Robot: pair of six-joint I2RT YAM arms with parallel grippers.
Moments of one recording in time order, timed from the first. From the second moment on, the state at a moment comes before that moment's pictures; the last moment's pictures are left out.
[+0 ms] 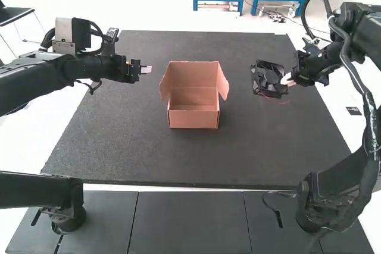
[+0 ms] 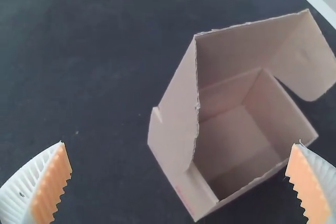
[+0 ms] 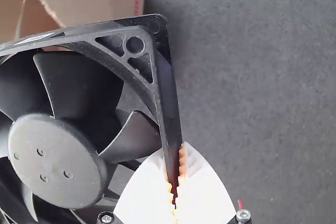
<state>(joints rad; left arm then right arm) -0.13 1.09 0.84 -0.26 0.41 0.03 -0.10 1.30 1.25 -1.15 -0.50 -0.08</state>
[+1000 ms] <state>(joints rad) -0.13 1.09 0.84 -0.21 0.39 0.01 0.51 1.27 1.18 -0.95 -0.60 0.17</state>
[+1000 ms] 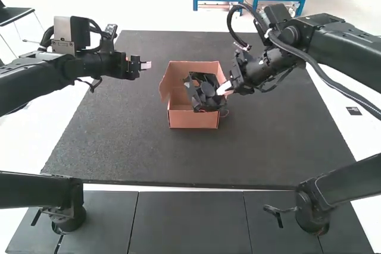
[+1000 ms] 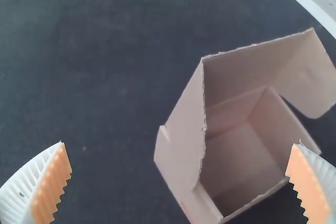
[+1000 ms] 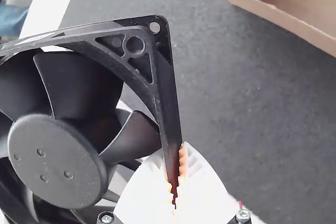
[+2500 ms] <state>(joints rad) -0.13 1.09 0.84 -0.12 0.36 -0.08 0.61 1.65 1.16 -0.70 -0.58 0.23</state>
